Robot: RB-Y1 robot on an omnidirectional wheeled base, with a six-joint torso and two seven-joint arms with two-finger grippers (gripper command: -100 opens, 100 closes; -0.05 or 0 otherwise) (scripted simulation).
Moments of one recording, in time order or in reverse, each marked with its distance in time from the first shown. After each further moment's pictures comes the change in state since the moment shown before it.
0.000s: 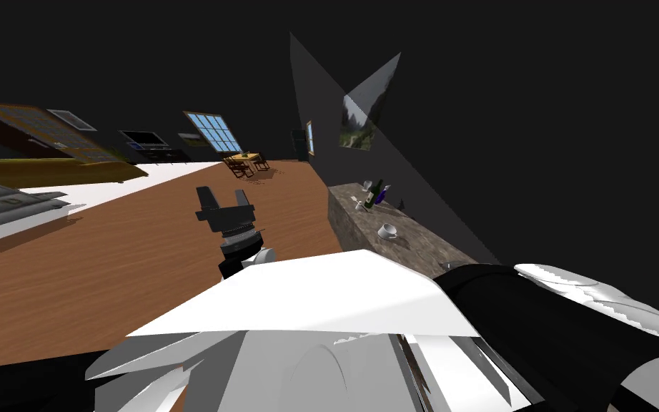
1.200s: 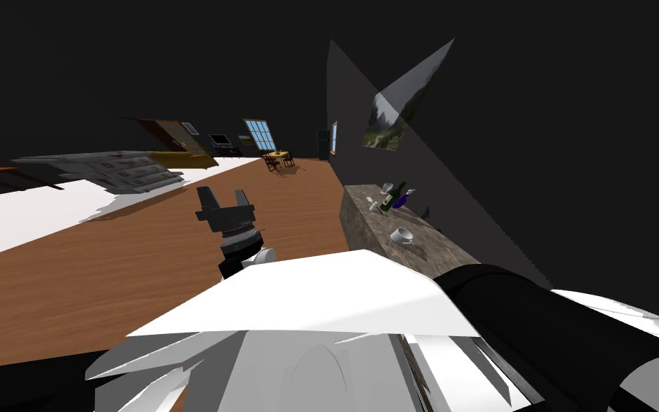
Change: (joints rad) left arm 0.000 0.000 0.000 0.000 0.000 0.000 0.000; right arm 0.003 0.030 0.130 0.181 -0.204 0.026 0.054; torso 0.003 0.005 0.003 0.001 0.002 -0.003
